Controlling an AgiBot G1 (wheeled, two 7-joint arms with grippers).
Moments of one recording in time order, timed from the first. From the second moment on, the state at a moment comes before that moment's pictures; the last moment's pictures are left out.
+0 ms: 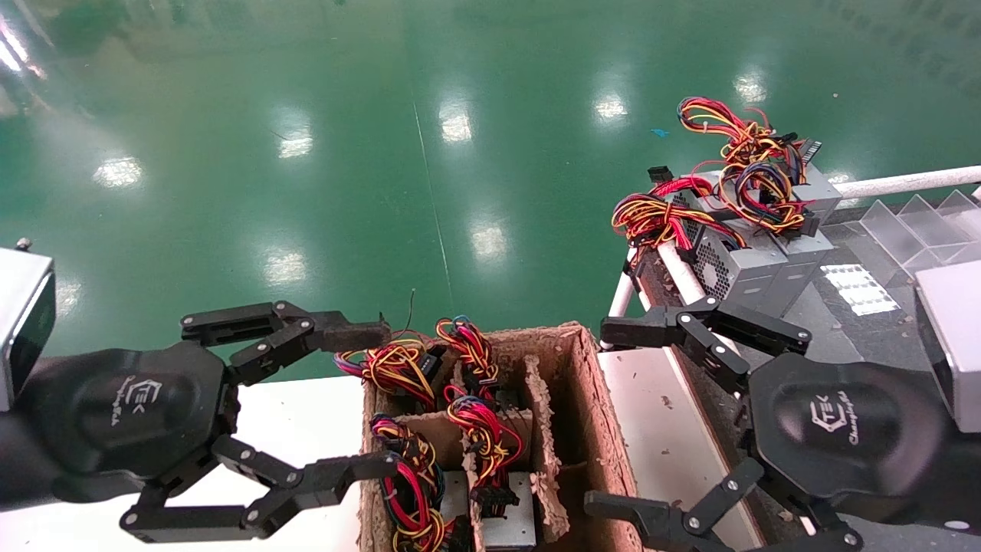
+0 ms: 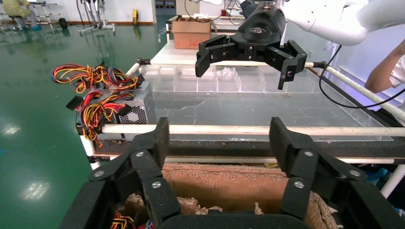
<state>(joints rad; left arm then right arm) -1.09 0.59 0.33 -1.27 0.69 1.47 -0.16 1.08 -0.61 -0.28 1.28 -0.73 -1.49 0.19</state>
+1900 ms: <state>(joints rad) -1.09 0.59 0.33 -1.27 0.69 1.48 -0.16 1.20 -0.74 -0.44 1.19 -1.00 -1.39 0.32</state>
